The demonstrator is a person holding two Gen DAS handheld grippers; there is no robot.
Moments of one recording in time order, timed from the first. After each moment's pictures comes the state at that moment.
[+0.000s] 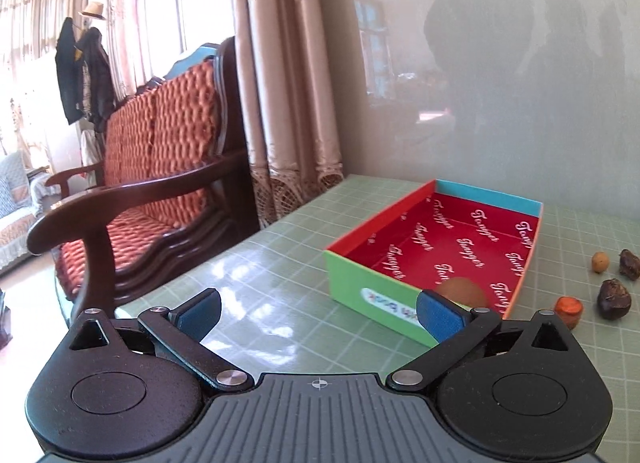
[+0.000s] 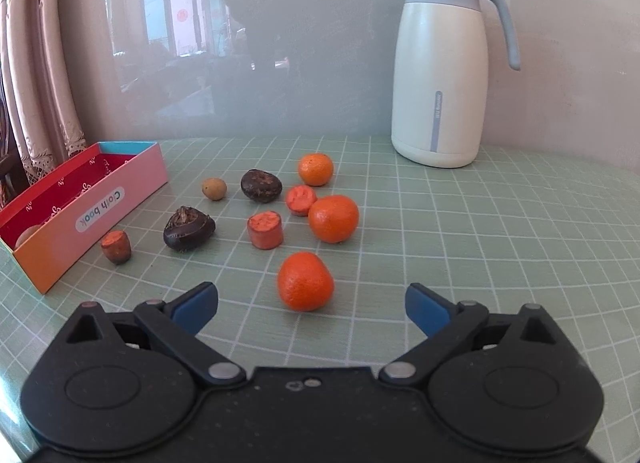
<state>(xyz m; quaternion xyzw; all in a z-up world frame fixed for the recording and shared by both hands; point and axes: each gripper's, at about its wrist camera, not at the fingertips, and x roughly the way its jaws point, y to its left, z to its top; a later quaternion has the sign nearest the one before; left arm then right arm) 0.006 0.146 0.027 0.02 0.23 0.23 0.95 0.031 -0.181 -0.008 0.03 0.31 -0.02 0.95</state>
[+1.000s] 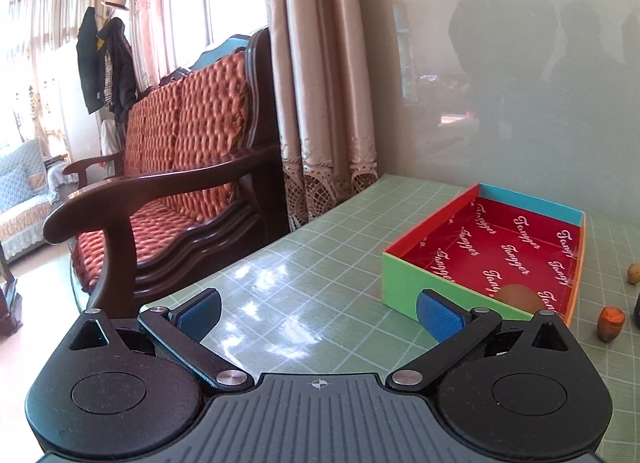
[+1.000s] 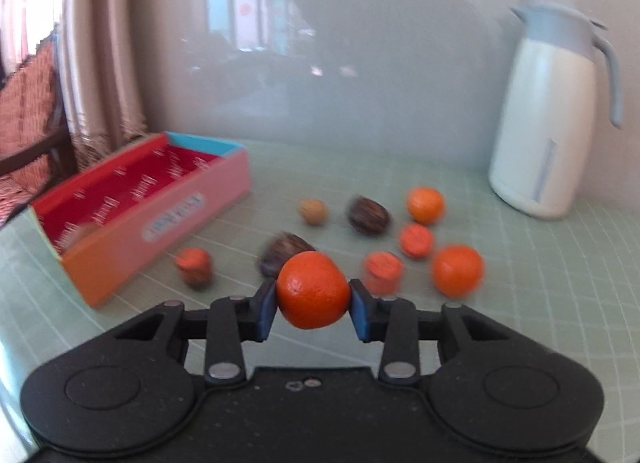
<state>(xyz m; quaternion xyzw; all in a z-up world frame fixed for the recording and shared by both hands) 0.006 0.184 0.023 0.00 0.23 0.26 0.94 0.071 -0.105 0.003 -0.01 0.29 0.08 0.95</state>
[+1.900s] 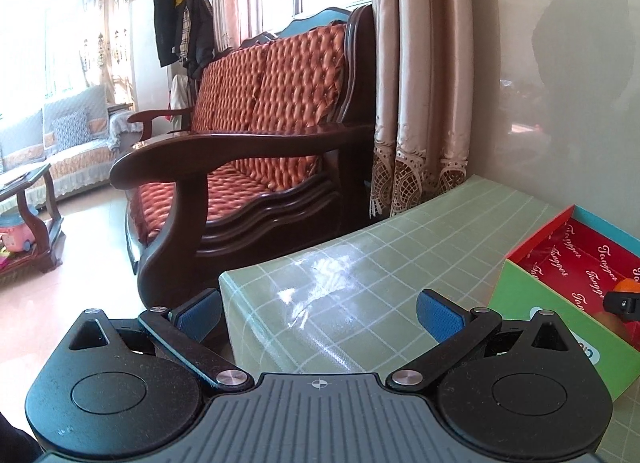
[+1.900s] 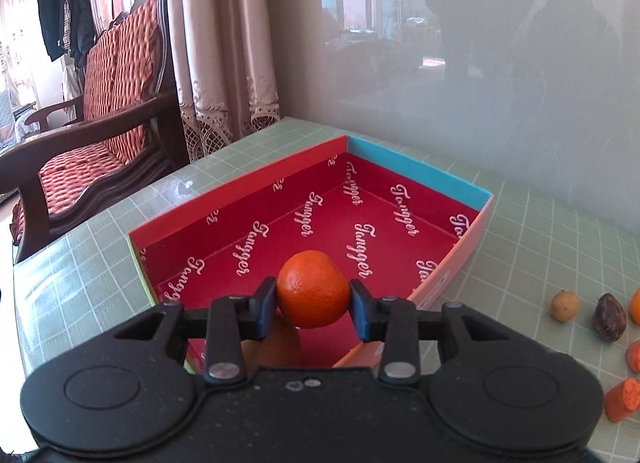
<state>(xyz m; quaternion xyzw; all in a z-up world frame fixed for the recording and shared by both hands) -0.010 0.251 0.013 -0.06 0.24 0.35 0.90 0.152 0.047 0.000 -0.05 0.32 0.22 0.92</state>
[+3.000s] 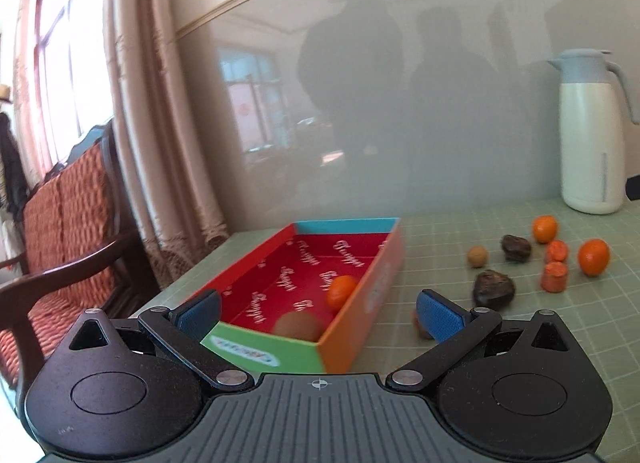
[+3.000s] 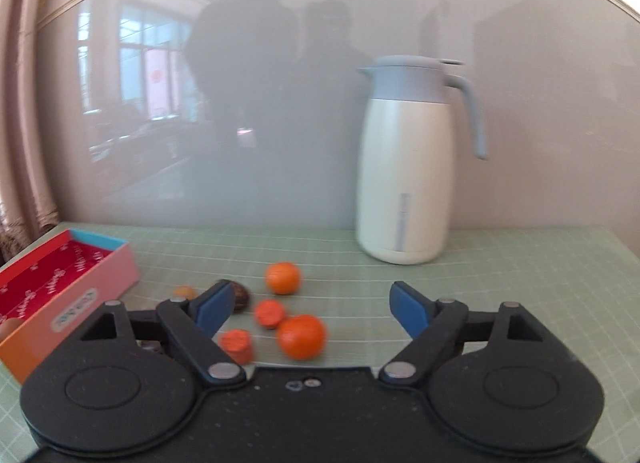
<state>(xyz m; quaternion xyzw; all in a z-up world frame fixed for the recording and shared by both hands) 0.011 0.035 0.015 0.12 0.16 0.07 0.98 0.052 -0.197 0.030 0.03 0.20 -0.09 0.98</state>
